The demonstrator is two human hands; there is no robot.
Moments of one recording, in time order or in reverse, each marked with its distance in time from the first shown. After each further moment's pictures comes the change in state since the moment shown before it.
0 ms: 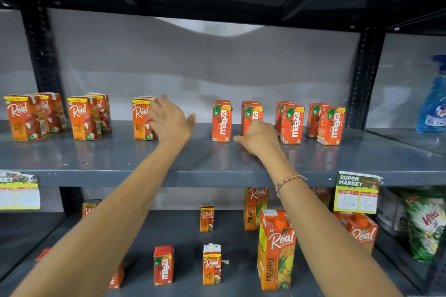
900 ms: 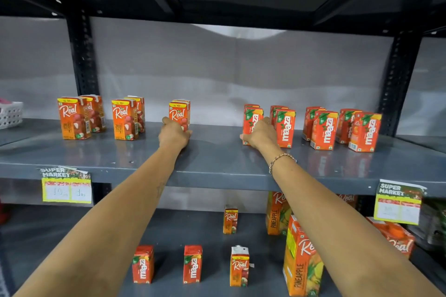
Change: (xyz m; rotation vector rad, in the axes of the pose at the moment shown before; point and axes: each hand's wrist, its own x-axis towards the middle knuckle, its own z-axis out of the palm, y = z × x) left_hand 0.043 -0.081 -0.023 -0.052 -0.321 -0.236; right_hand 0.030 -0.057 0.043 0.194 -0.001 0.078
